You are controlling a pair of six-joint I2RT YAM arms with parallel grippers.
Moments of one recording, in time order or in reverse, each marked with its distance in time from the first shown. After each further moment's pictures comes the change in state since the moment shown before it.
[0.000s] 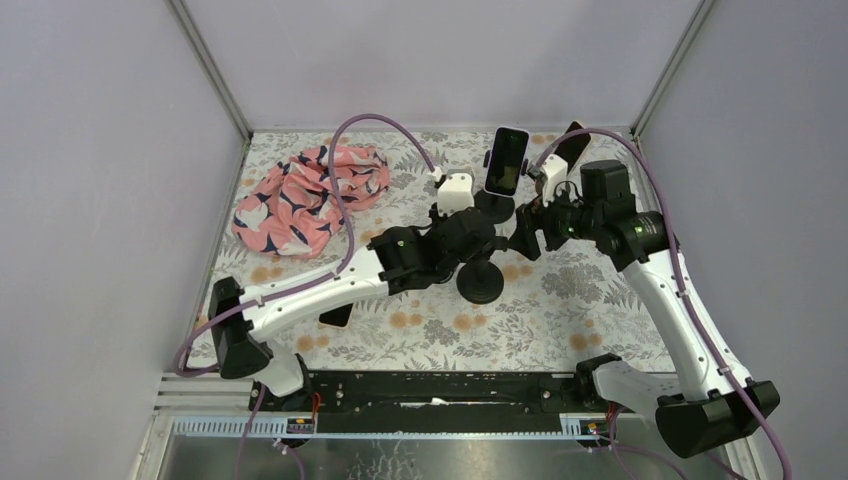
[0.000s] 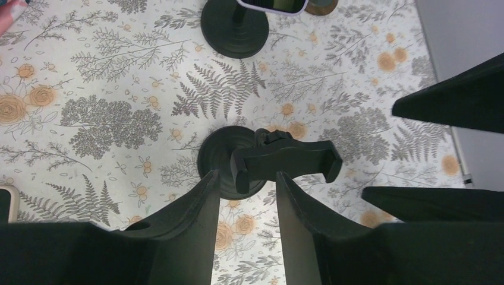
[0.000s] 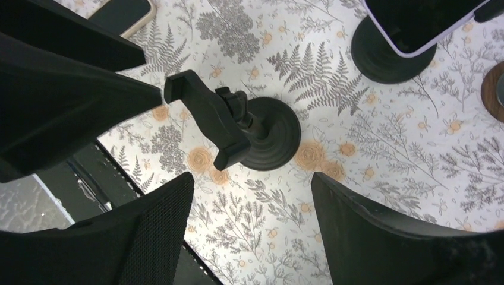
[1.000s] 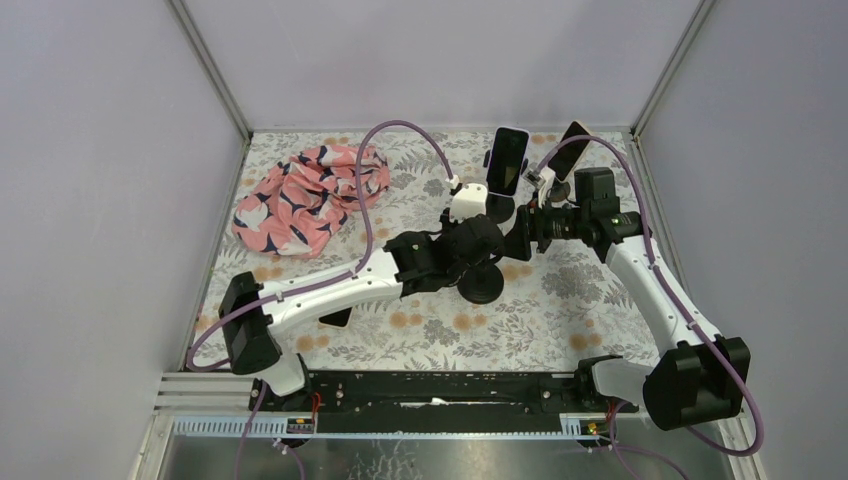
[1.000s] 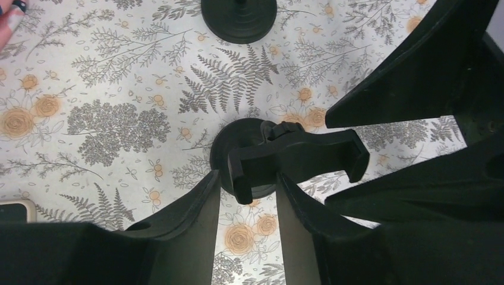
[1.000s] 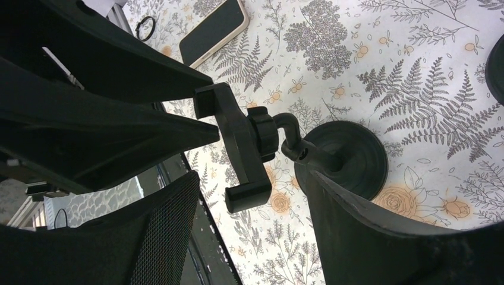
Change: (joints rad) left arm 0.000 0.034 -0.045 0.058 0.031 0.102; right arm -0.099 0.125 -0.204 0.249 -0.428 0.094
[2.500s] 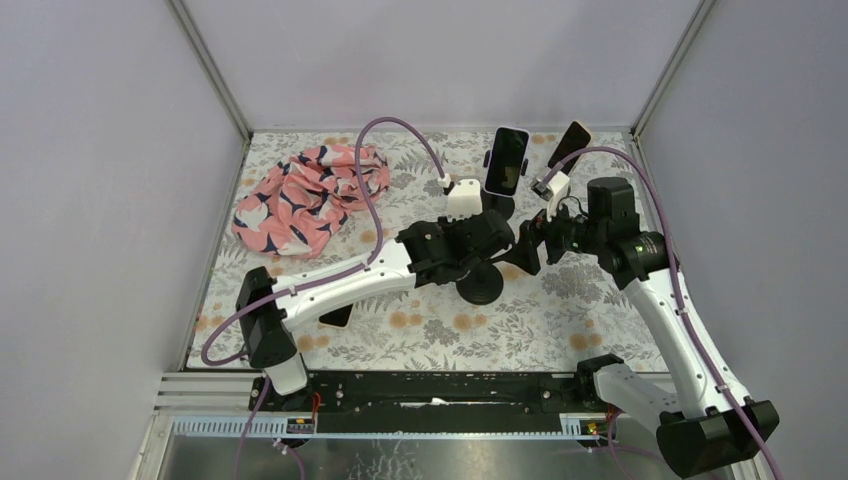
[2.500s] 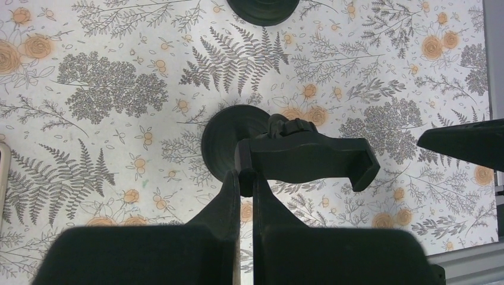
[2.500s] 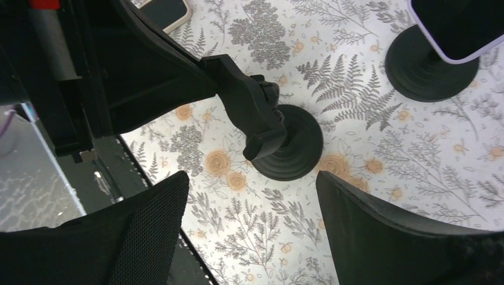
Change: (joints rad) left arm 0.005 0.088 0.151 -0.231 -0.027 -0.267; right arm 0.092 -0.215 0.056 -0.159 0.324 -0.105
